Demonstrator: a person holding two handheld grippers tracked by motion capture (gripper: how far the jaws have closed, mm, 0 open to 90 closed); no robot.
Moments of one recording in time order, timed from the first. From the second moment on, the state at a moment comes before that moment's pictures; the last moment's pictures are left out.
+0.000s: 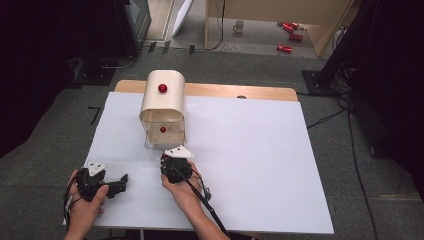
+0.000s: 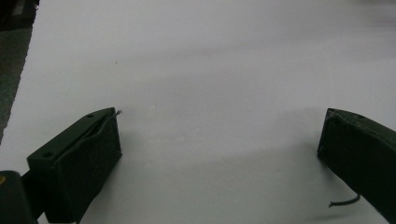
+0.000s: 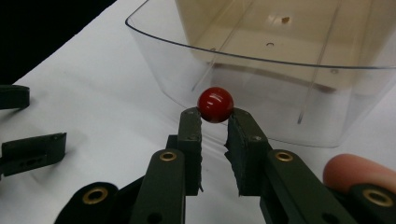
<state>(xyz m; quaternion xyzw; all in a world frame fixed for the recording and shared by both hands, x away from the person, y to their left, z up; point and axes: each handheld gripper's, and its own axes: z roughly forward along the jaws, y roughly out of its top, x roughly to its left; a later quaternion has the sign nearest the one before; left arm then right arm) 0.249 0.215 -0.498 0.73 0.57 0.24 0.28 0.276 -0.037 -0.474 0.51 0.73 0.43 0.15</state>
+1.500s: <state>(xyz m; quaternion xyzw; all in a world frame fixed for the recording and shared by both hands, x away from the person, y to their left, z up) 0.249 0.215 -0.498 0.73 0.57 0.24 0.28 0.310 -0.046 -0.473 0.48 0.74 0.45 0.12</state>
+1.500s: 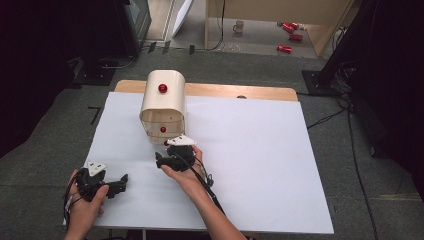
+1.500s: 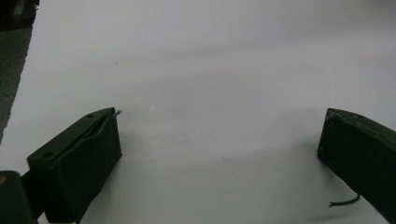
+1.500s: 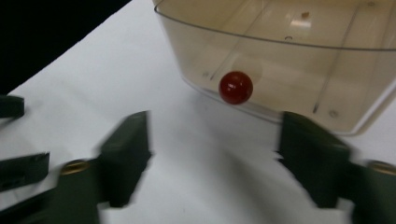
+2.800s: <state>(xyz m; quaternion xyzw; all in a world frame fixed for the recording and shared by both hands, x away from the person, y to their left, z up) 0.249 0.215 -0.498 0.73 0.57 0.24 0.28 0.254 -0.226 -0.428 0.51 0.70 0.45 0.19</state>
